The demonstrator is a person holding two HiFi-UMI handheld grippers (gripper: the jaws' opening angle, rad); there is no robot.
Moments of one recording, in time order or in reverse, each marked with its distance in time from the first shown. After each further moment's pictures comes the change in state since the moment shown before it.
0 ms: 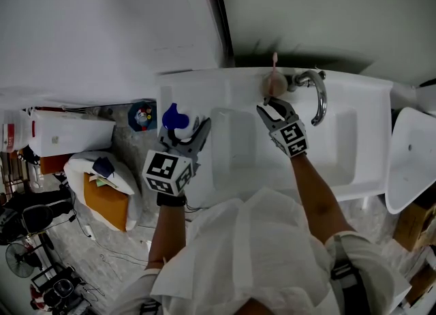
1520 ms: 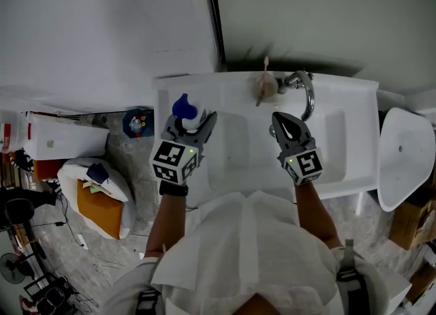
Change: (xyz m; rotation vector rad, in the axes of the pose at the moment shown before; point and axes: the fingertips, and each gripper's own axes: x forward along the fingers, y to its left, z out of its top) left arm 0.009 -0.021 0.020 0.034 -0.059 -0.069; right arm -0.124 0.016 0.094 0.012 -0.246 -0.179
